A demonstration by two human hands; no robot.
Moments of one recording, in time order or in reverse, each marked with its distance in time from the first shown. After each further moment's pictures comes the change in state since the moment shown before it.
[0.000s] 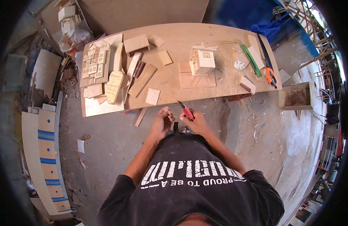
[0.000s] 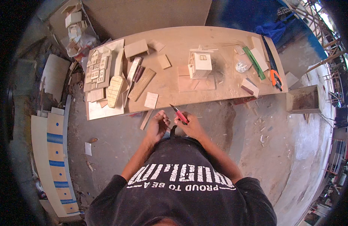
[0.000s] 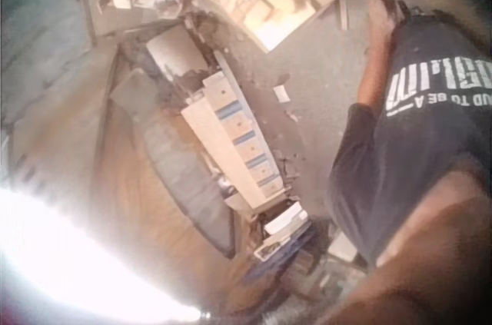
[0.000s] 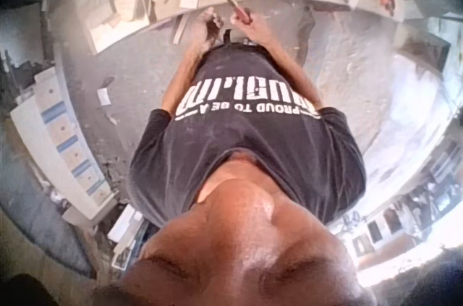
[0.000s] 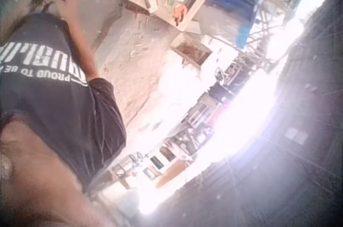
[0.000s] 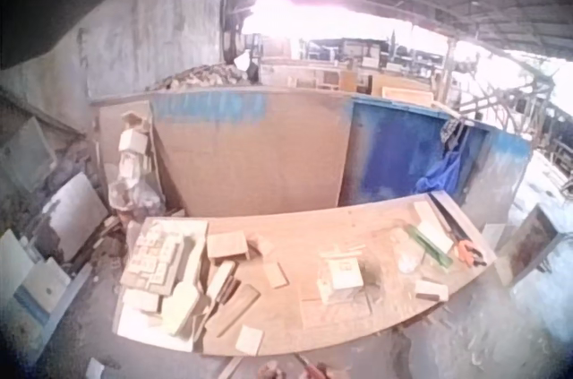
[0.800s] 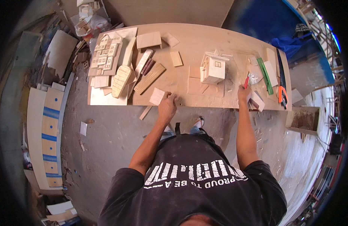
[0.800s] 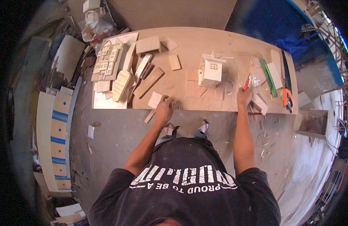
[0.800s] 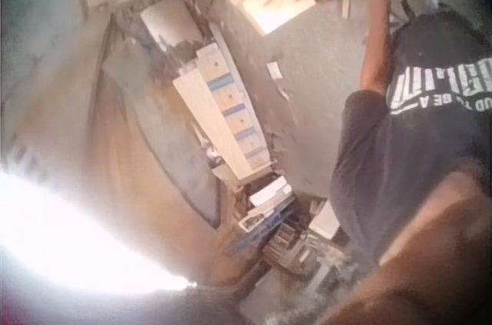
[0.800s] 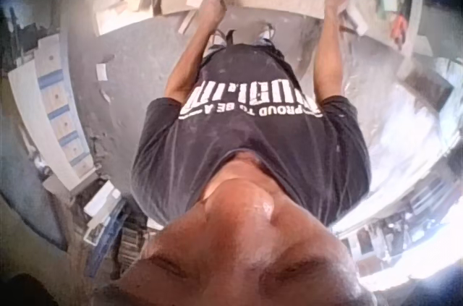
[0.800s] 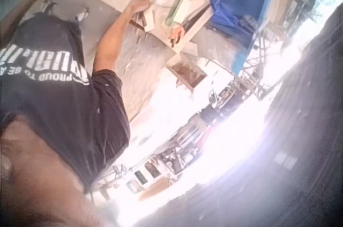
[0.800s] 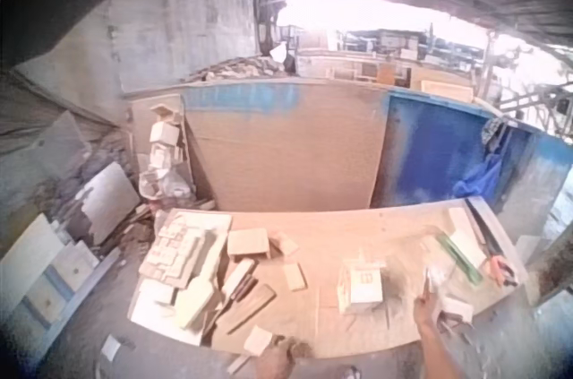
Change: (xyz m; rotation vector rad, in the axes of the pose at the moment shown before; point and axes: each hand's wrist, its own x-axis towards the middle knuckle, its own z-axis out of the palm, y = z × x) left_hand 0.092 -0.001 0.008 1.771 0.423 0.819; right_hand 0.156 0.178 -0.239 -0.677 0.839 0.229
